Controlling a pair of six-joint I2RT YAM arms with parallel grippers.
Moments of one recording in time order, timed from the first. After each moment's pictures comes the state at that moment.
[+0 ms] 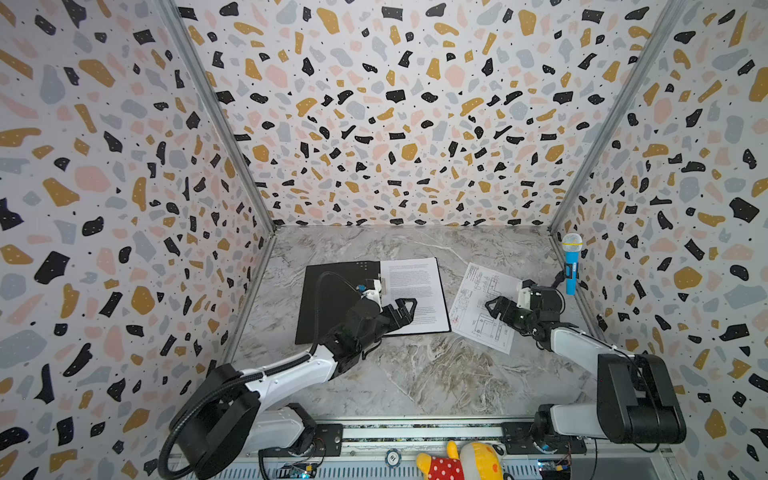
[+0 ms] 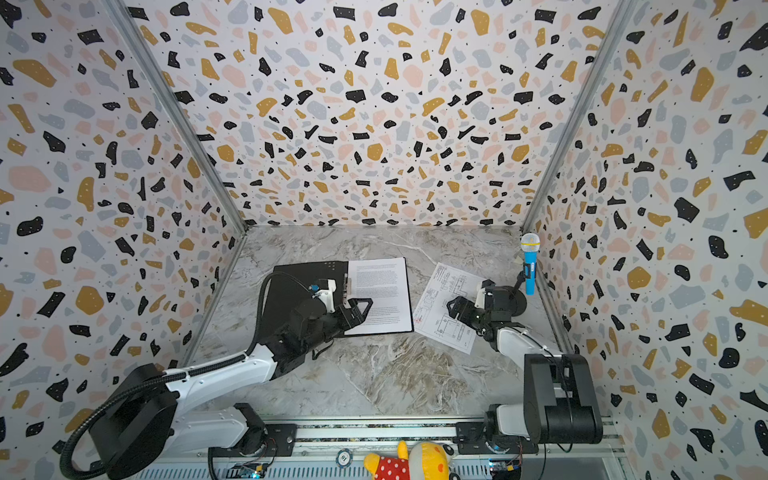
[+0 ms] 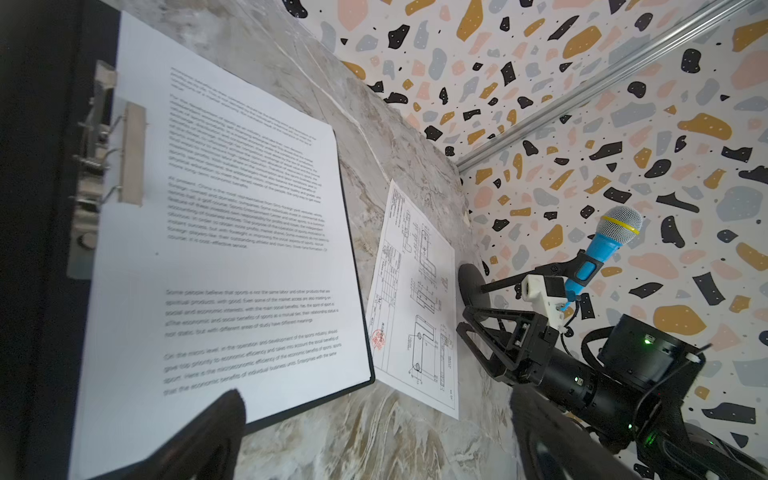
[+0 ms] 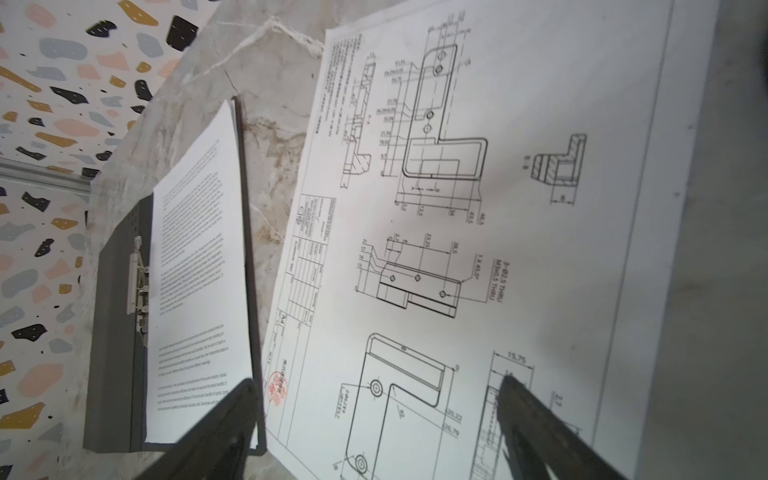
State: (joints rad) left arm -0.73 1.29 0.58 0.34 0.00 -0.91; right arm 0.01 1.32 0.53 0.04 -0.37 0.49
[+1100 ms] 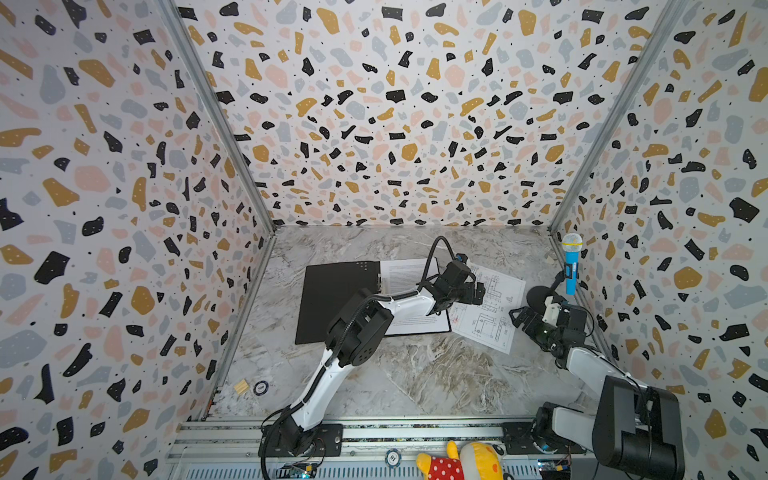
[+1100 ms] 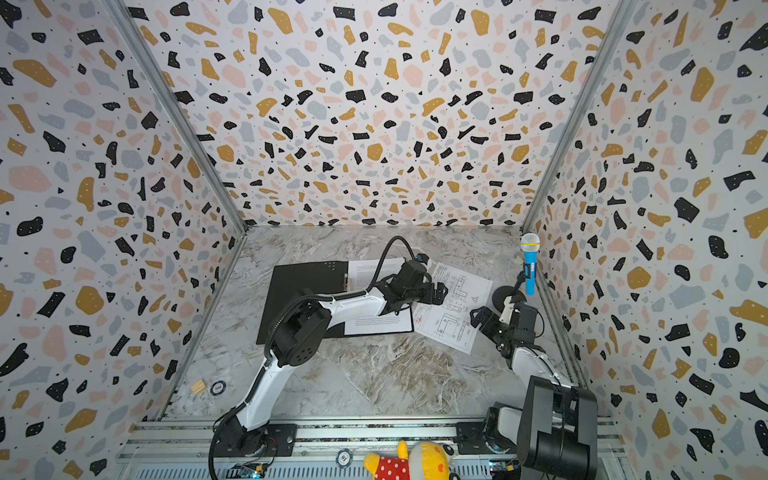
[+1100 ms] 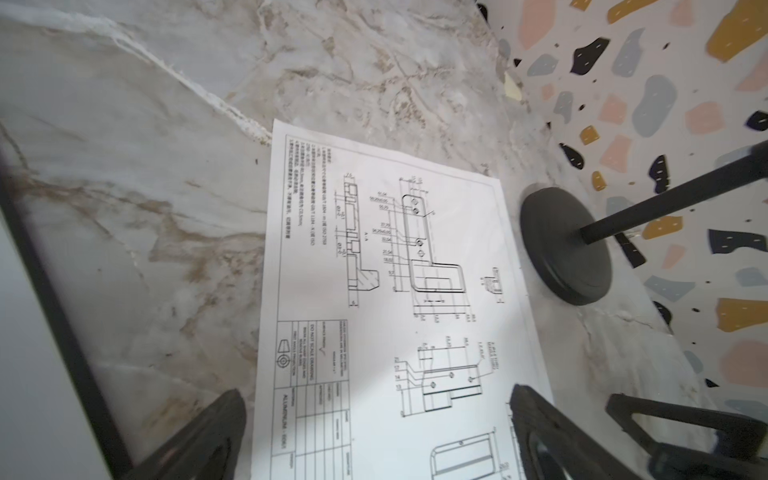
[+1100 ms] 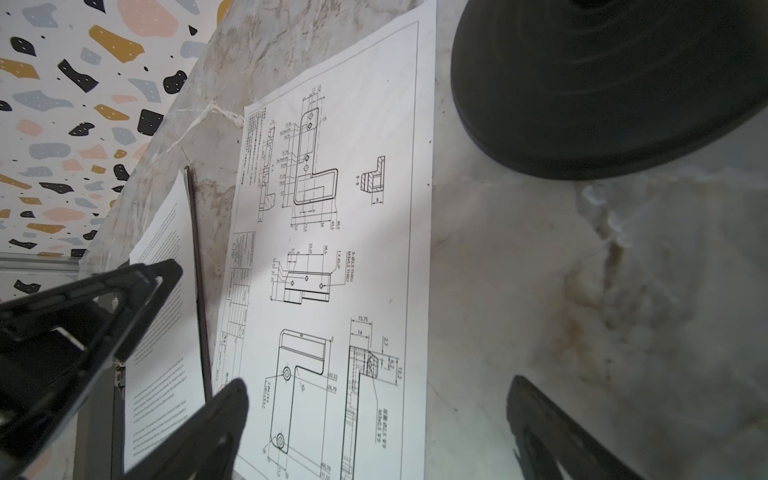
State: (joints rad) left arm -0.87 2.32 1.72 -0.06 0.03 -0.51; right arm -0.25 1.20 0.37 0.06 -0.44 0.46
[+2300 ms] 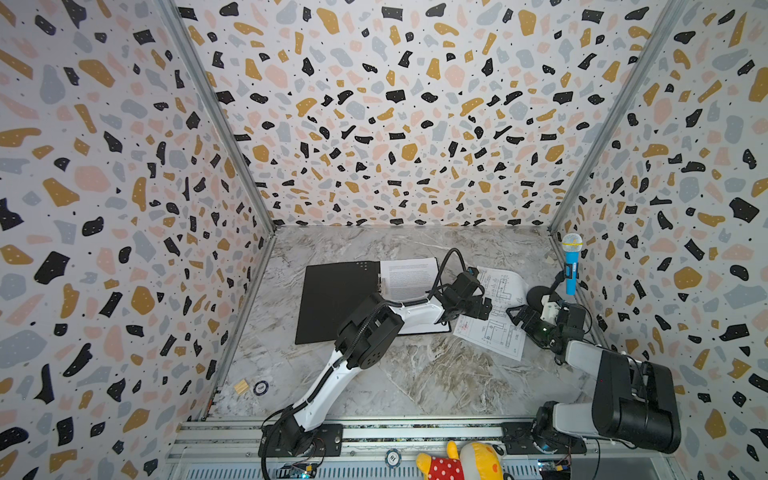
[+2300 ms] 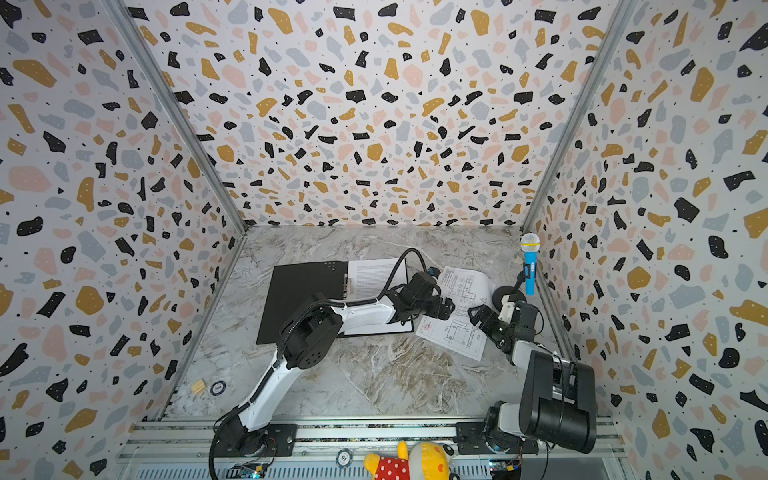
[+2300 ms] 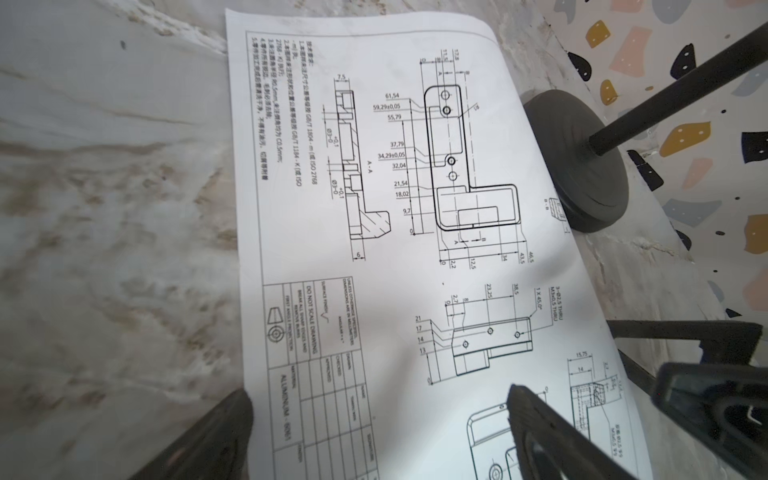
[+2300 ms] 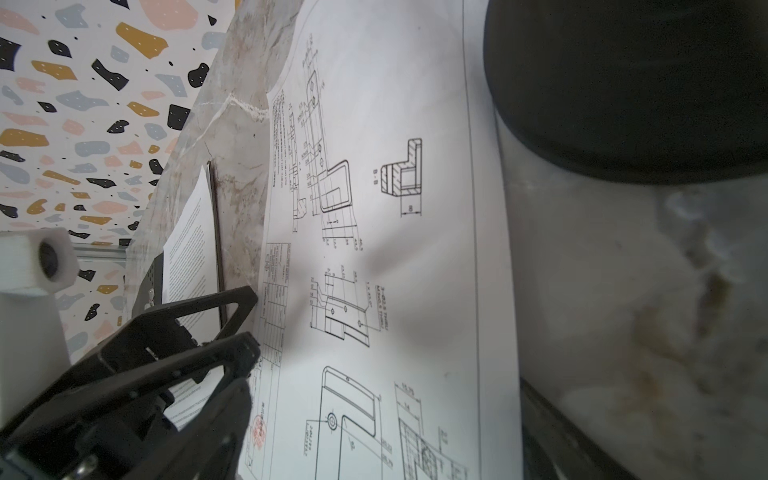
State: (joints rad) left arm -0.93 2.37 1.73 -0.06 0.10 -0.50; right arm -0.27 1.35 0.39 0.18 -0.56 0.49
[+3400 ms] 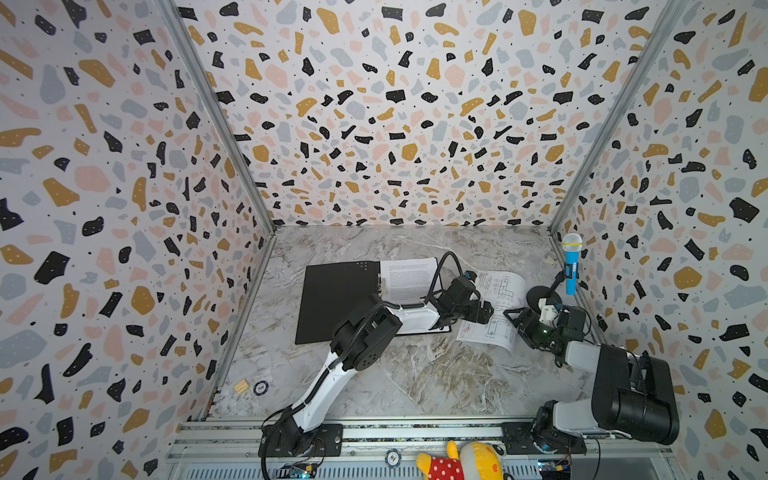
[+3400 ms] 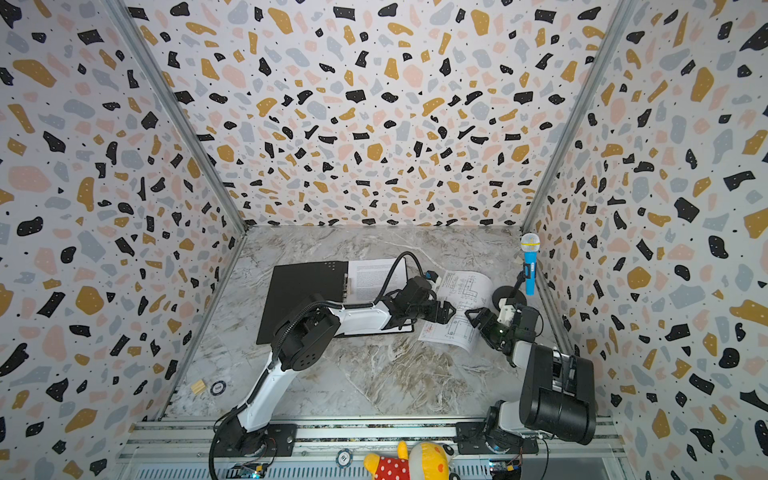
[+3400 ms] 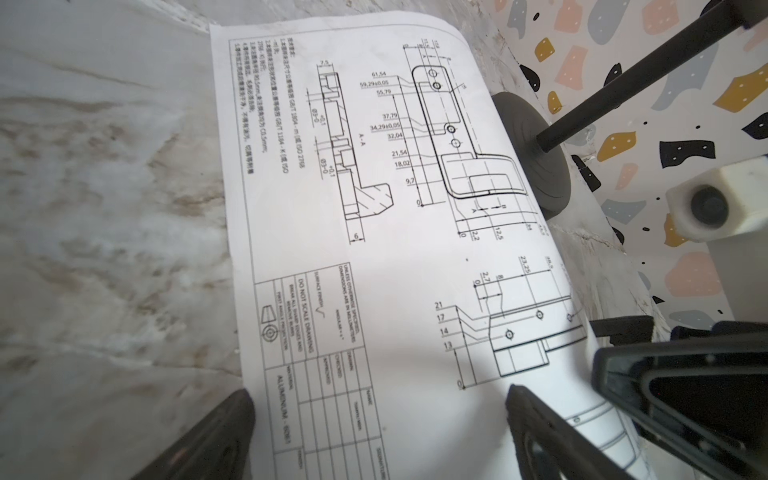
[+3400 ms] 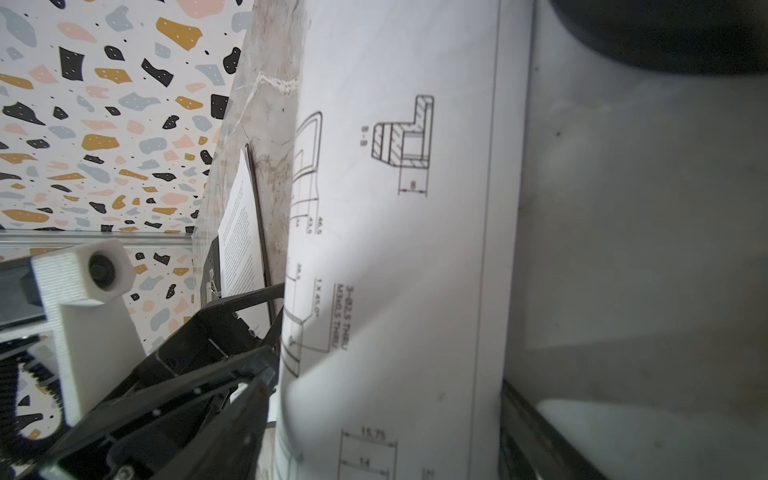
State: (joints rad) left arm -0.93 2.32 1.60 0.08 0.17 -0.56; right arm -0.31 1.39 0.37 0.22 -0.72 0.57
